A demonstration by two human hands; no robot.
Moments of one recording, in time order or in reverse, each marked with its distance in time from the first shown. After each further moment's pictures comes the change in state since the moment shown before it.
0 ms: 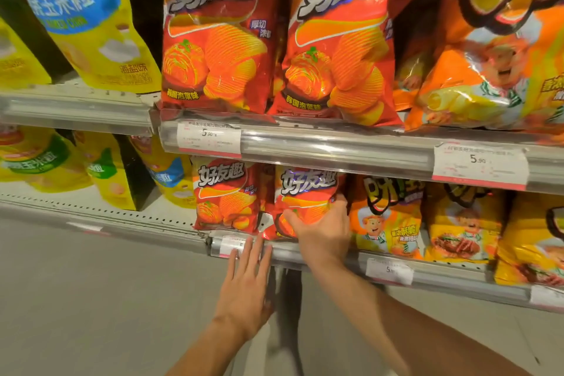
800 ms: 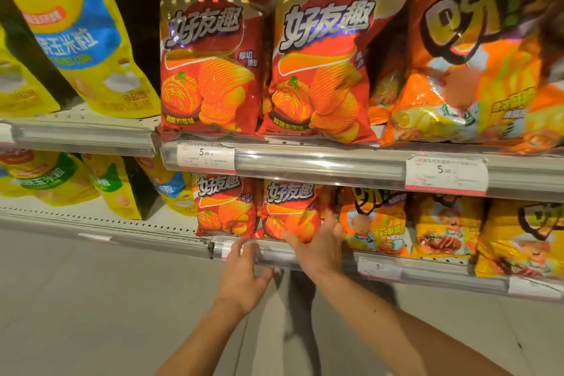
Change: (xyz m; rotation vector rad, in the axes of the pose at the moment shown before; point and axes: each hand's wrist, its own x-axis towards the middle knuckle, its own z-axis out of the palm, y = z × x) left_hand 0.005 -0.003 -0.051 -0.728 0.136 -0.229; right_hand -0.003 0.011 -0.010 -0.127 -0.251 0.091
